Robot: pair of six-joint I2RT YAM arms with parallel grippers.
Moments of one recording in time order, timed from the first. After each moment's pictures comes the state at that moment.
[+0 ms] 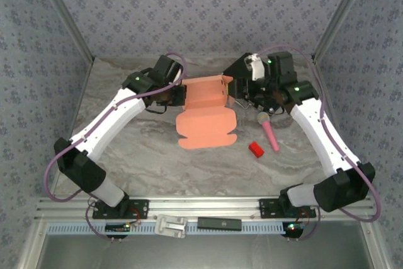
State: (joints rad) left arm -0.63 1.56 1.63 -1.03 -0.02 -0.48; right arm 0.27 1.33 1.37 -0.69 -0.57 0.20
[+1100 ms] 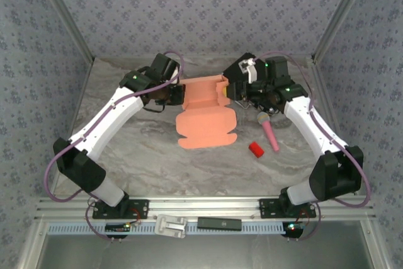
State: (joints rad) left arm -0.61 1.56 1.63 -1.03 0.04 -0.45; right arm 0.28 1.44 1.26 -0.46 -0.77 0.16
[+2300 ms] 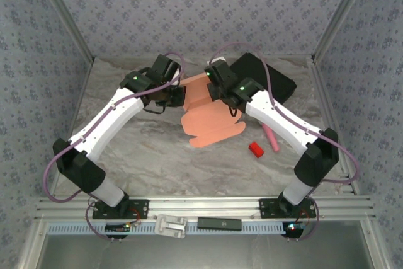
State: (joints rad) left arm -0.62 1.56 1.63 -1.05 0.03 -0.45; right arm 0.73 1.65 1.60 -0.75 0.48 0.19
